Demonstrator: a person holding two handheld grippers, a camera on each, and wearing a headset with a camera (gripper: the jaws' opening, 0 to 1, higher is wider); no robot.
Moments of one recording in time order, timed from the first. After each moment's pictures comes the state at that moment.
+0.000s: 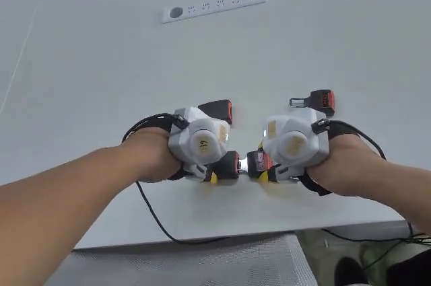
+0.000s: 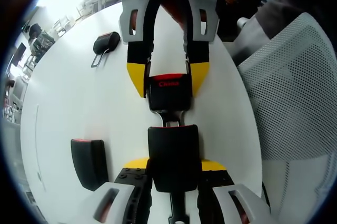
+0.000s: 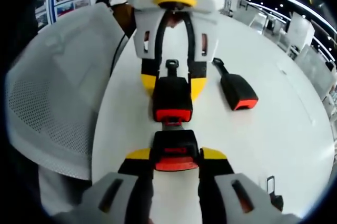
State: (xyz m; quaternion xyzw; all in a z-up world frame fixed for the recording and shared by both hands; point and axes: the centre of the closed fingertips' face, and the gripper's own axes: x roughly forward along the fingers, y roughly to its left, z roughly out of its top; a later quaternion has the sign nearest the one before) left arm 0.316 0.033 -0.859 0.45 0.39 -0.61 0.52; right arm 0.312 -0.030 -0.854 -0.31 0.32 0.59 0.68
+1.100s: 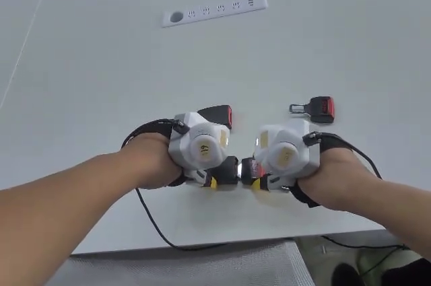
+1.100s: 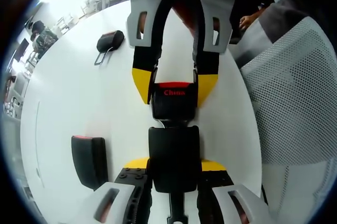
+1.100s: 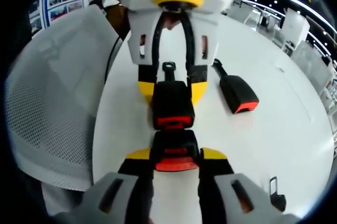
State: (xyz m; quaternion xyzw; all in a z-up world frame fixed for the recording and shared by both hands) left arm 0.318 0.033 -0.860 0.44 0.40 -0.60 0.53; right arm 0.313 -0.019 -0.855 -0.30 0.33 0.57 0.69
